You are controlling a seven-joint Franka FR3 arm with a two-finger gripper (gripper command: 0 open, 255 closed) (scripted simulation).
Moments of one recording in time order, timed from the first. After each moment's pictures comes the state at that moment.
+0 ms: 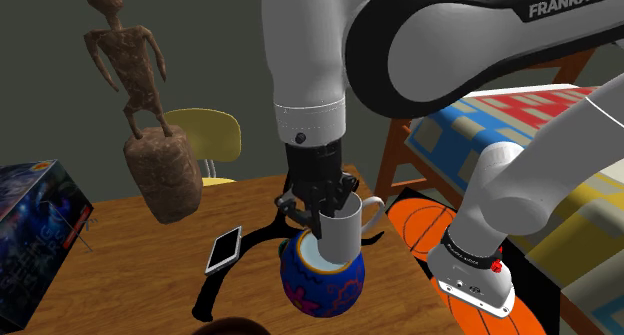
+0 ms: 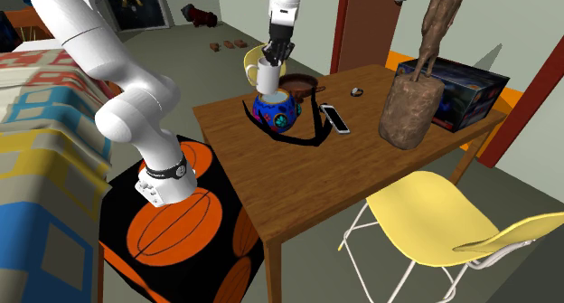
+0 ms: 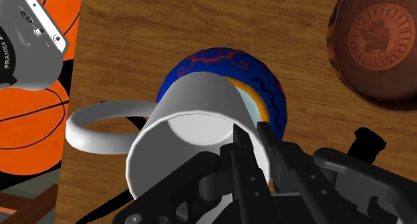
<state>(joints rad) 0.22 -0.43 0.62 -2.20 0.39 1.73 1.05</state>
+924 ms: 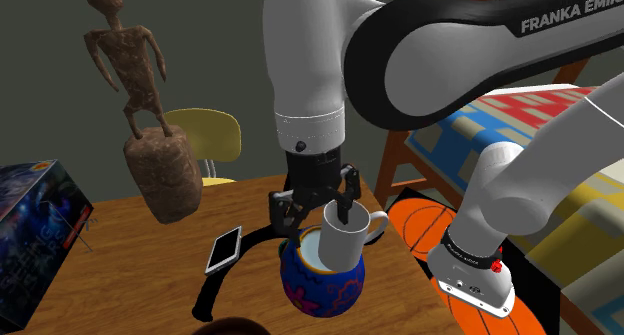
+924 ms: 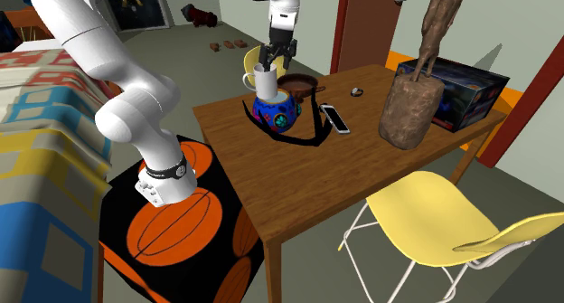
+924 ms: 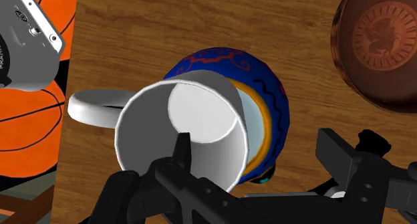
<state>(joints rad) 0.23 -0.42 0.62 -2.23 0.39 1.76 1.04</state>
